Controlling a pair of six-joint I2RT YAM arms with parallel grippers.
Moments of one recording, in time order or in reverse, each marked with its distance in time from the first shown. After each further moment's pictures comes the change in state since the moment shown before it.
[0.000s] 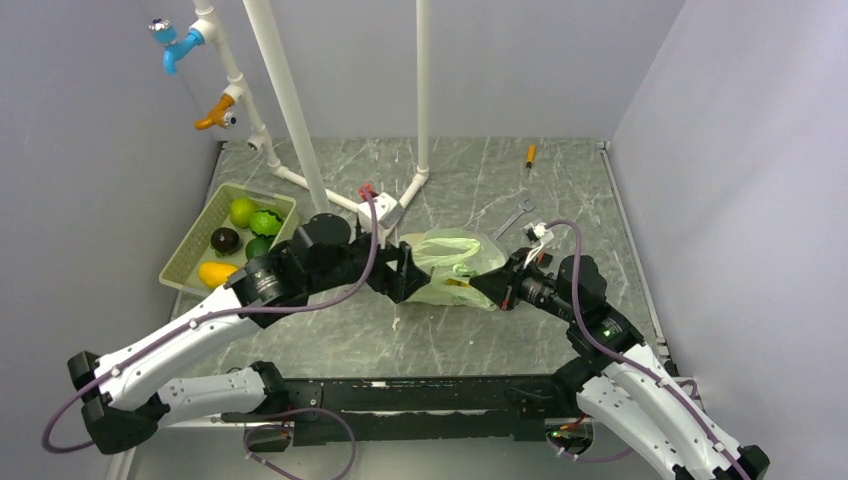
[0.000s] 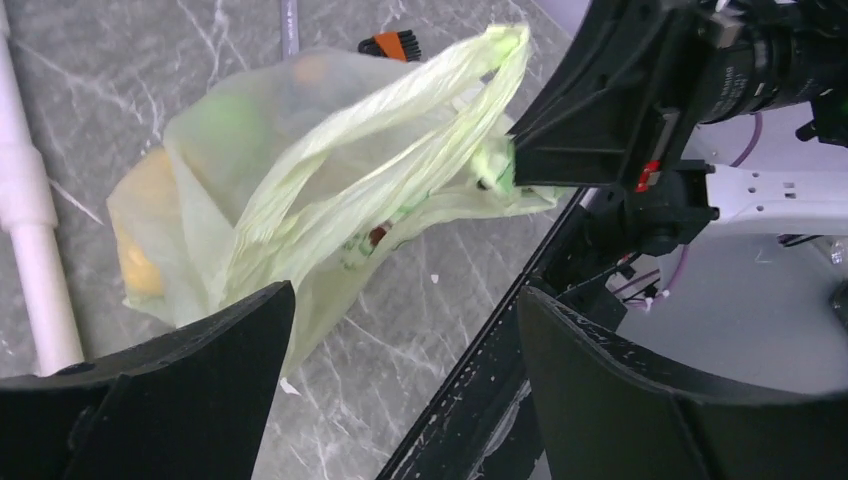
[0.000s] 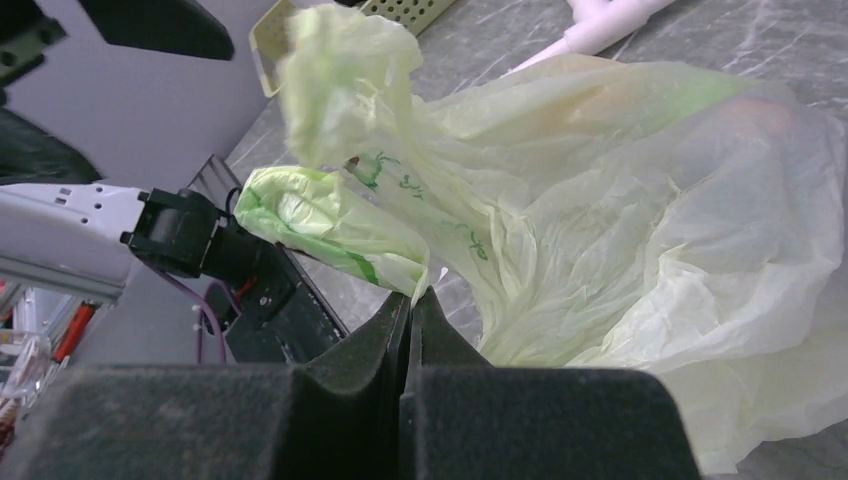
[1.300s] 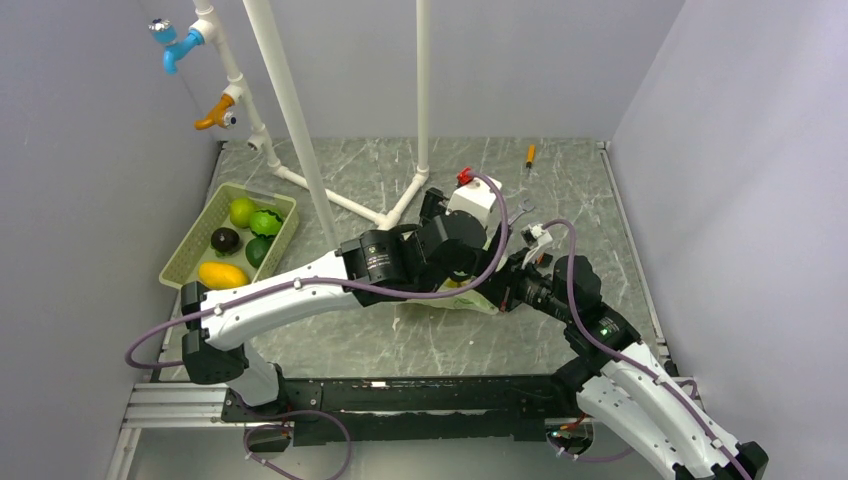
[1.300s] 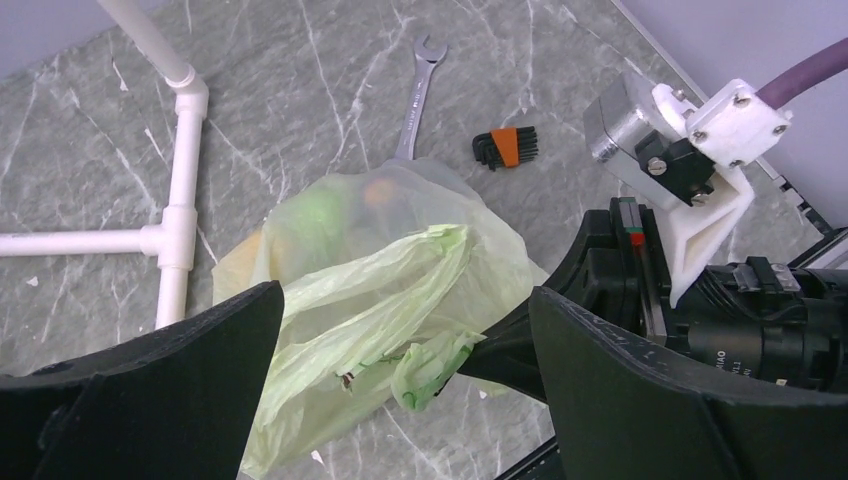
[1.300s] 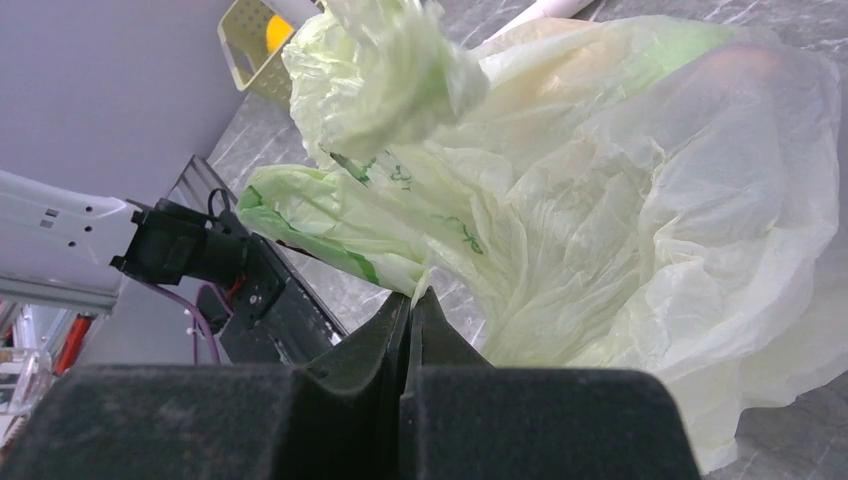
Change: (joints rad) left arm -0.385 0.602 0.713 -0.280 -0.750 -0.024; right arm 0.000 0.014 -0.015 -0.035 0.033 0.029
